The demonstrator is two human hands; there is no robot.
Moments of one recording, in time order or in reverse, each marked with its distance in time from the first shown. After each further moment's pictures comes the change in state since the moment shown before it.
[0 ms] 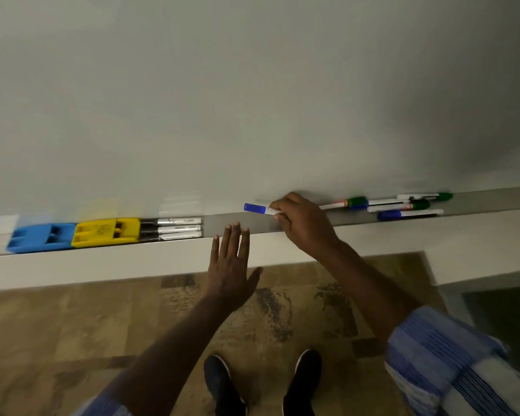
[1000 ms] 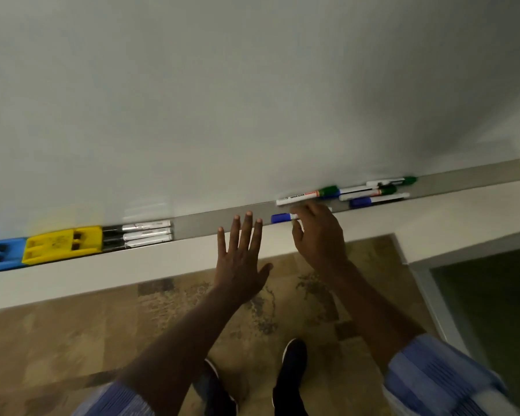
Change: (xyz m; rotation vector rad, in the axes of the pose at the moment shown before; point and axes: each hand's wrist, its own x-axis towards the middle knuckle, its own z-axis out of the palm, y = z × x) left_hand 0.027 0.047 0.006 0.057 -0.004 0.107; right_hand -0.059 0.034 -0.001 -0.251 0.162 0.254
